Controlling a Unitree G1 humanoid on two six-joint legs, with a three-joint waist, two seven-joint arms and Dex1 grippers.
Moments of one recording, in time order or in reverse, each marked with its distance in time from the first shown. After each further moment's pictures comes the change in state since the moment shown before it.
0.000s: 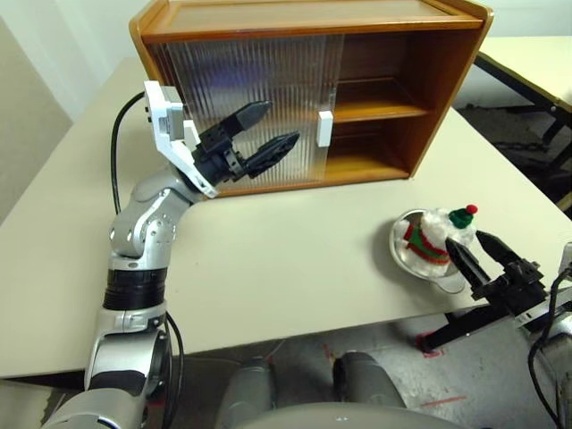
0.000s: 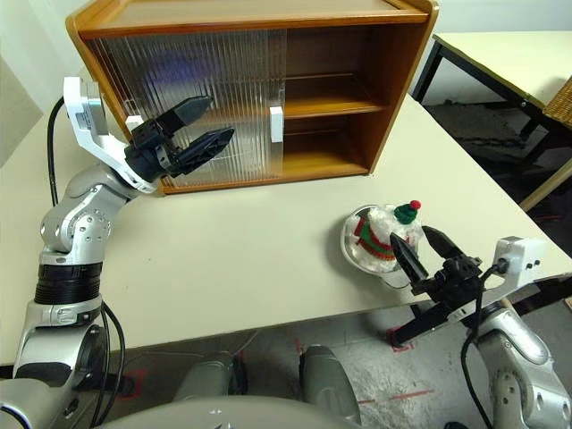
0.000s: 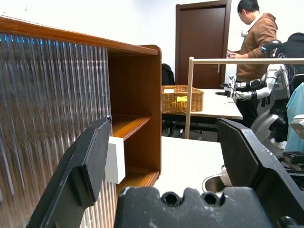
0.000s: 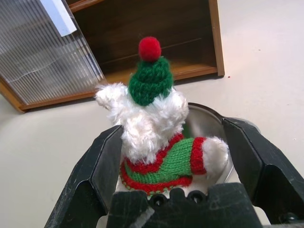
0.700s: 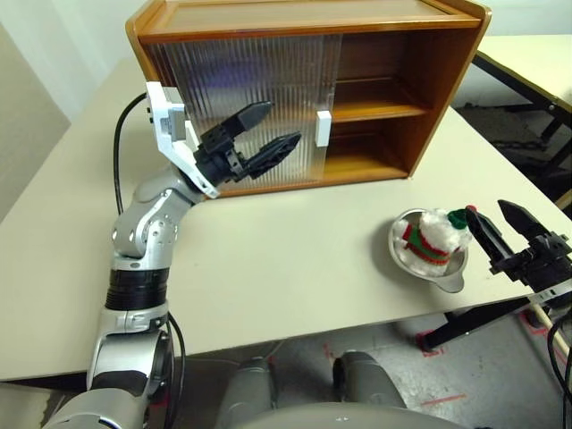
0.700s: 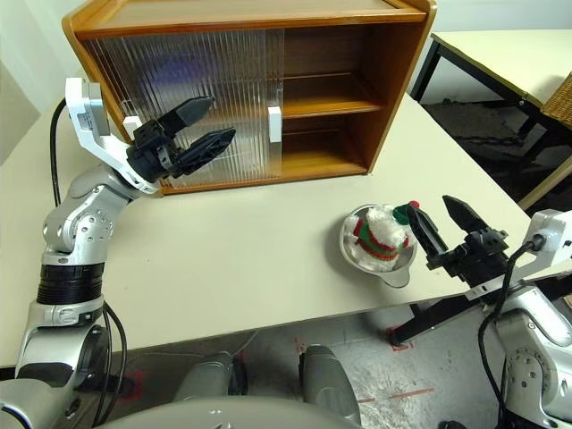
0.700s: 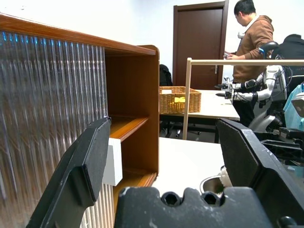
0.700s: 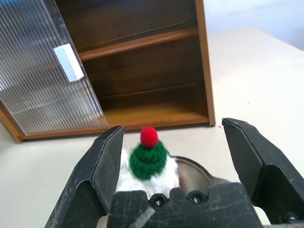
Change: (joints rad) left arm 0.001 -0.005 0.000 0.003 0.000 0.000 -0.004; right arm -0.053 -0.017 -0.124 -0.142 0.041 0.098 -0.026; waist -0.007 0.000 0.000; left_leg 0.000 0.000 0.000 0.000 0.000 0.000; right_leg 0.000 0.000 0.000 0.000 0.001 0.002
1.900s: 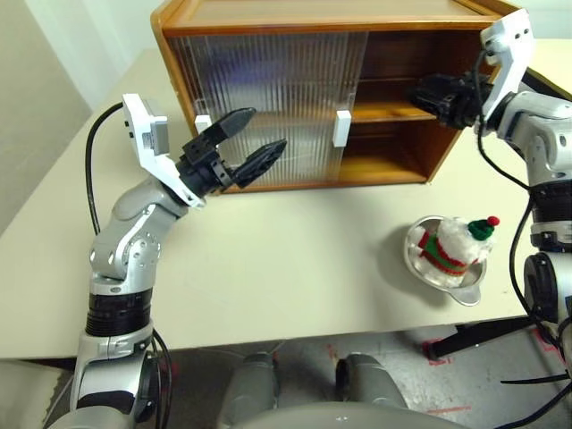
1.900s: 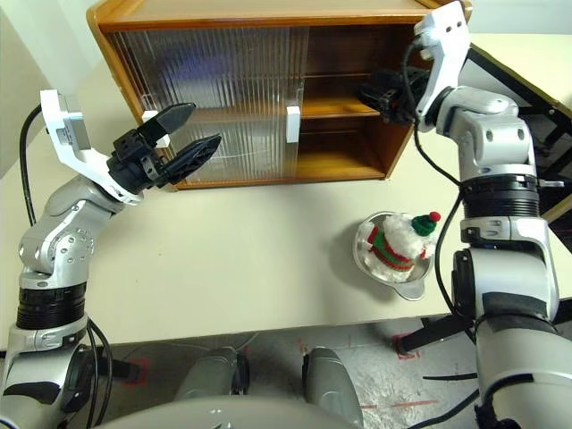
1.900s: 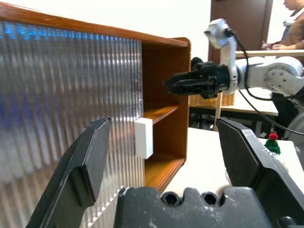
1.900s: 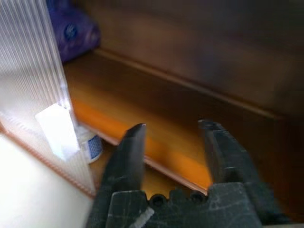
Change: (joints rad) left arm 0.102 0.030 0.030 -0.150 -0.004 0.022 0.088; right arm -1.094 -0.274 0.401 0.753 -0.376 0.115 0.174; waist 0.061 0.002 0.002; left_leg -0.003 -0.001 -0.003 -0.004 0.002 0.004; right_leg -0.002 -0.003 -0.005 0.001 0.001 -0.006
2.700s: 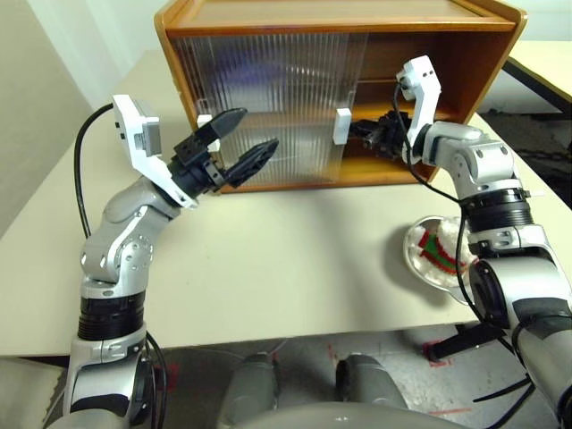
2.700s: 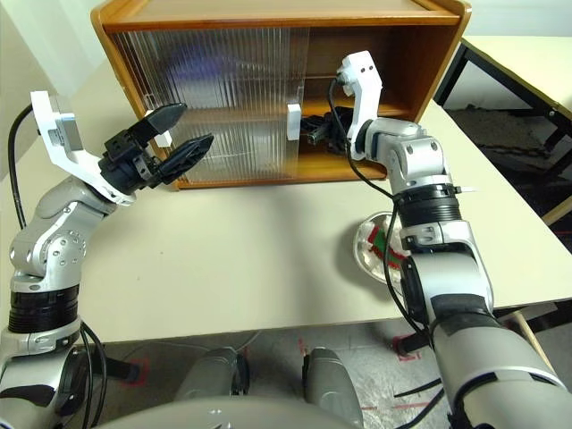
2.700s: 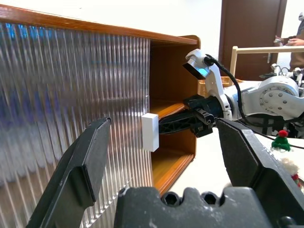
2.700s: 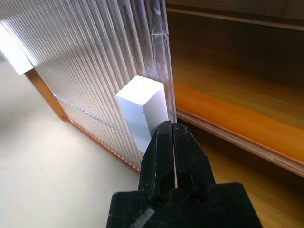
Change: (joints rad) left arm 0.029 0.039 0.031 -0.015 0.001 0.003 0.028; right arm -0.081 0.281 0.142 0.116 -0.040 0.148 -0.058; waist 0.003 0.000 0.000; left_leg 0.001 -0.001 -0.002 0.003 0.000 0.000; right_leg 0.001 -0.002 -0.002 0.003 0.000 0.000
